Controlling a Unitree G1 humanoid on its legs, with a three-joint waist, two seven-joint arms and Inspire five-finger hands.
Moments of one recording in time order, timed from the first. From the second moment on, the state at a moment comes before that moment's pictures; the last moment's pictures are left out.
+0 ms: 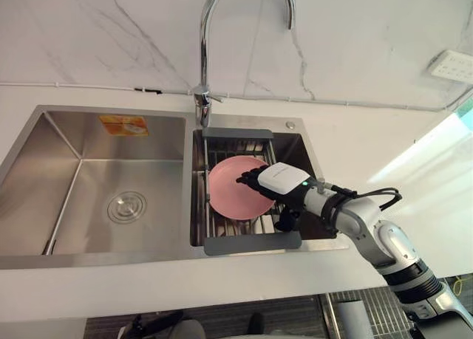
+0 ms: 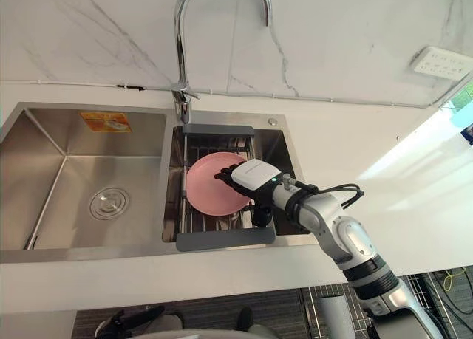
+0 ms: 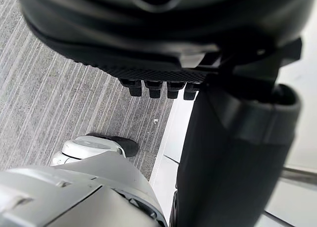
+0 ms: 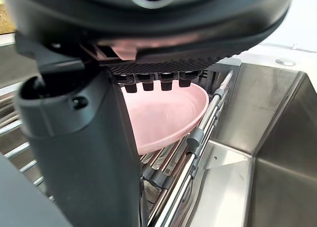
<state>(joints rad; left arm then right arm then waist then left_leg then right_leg) 0.16 0.17 0.26 0.94 -0.13 0.12 0.11 -0.30 -0.58 0.33 -0.16 -0.88 -0.23 0.56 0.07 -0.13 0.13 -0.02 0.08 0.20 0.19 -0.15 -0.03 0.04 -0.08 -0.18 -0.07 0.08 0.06</state>
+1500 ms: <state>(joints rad) 0.17 0.13 0.21 0.95 -0.16 0.11 0.11 -0.21 -0.54 0.19 -0.22 -1.02 -0.21 0.08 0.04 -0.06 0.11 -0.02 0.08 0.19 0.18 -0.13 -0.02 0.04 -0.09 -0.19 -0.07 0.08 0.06</state>
